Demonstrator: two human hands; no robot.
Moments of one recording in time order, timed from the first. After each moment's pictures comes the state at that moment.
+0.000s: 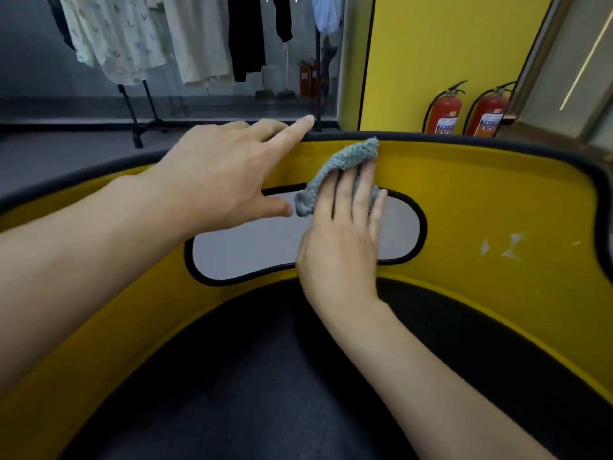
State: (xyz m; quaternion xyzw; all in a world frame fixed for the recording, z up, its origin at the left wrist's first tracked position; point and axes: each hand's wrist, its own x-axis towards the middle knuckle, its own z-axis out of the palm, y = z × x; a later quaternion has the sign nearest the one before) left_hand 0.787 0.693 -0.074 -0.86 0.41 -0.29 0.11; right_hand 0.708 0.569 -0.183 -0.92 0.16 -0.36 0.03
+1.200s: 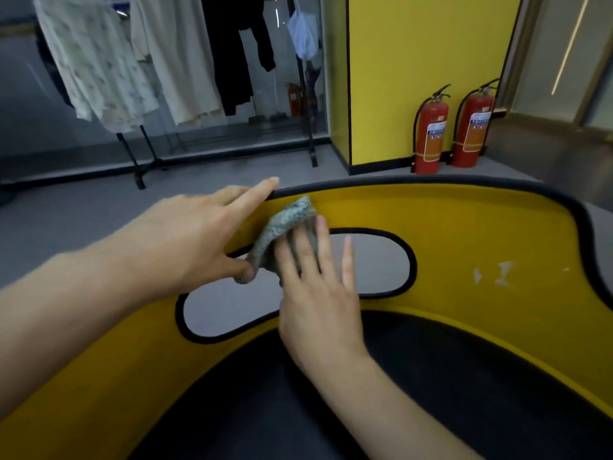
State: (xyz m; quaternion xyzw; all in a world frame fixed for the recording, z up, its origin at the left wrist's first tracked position) left_hand 0.784 0.697 -0.052 -0.90 0.40 -0.13 0.12; right_hand 0.709 0.570 -0.191 -0.93 0.09 -0.34 0.05
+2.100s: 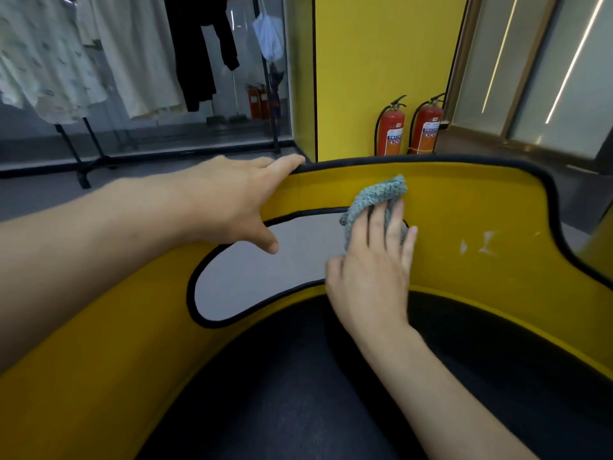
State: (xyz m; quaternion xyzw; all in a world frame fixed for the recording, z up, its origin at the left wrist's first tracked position) left_hand 0.794 0.684 -0.043 -0.88 0.46 -0.08 0.10; right_hand 0.693 0.554 -0.187 -0.89 0.32 -0.33 0.04
